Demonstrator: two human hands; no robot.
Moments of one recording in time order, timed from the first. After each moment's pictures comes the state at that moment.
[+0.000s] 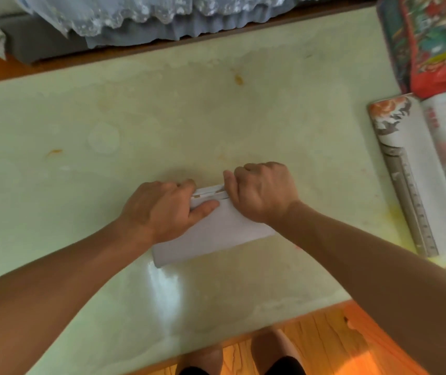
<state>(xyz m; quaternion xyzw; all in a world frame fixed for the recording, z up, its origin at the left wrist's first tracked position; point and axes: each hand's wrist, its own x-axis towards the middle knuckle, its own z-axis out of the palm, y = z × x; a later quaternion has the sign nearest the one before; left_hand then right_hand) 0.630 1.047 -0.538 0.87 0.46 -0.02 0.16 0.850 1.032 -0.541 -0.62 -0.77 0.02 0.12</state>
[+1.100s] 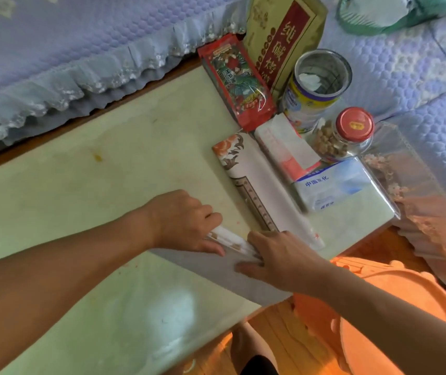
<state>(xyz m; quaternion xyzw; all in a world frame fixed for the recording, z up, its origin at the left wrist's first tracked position) 0.985 1.069 -0.454 1.00 -0.01 0.08 0.05 1.180 0.902 -0.436 -0.64 -0.67 0.37 -0.04</state>
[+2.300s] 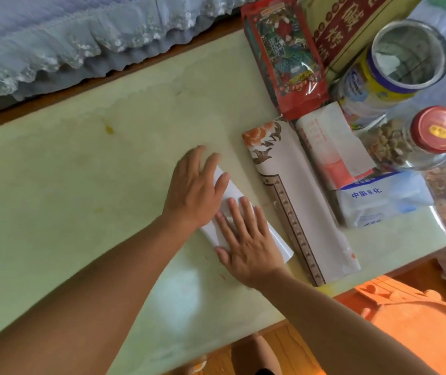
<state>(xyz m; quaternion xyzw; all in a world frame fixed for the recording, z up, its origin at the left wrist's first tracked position) 0.989 1.090 -0.561 0.86 0.49 0.00 0.13 1.110 0.934 -0.587 -0.63 -0.75 0.20 -0.06</state>
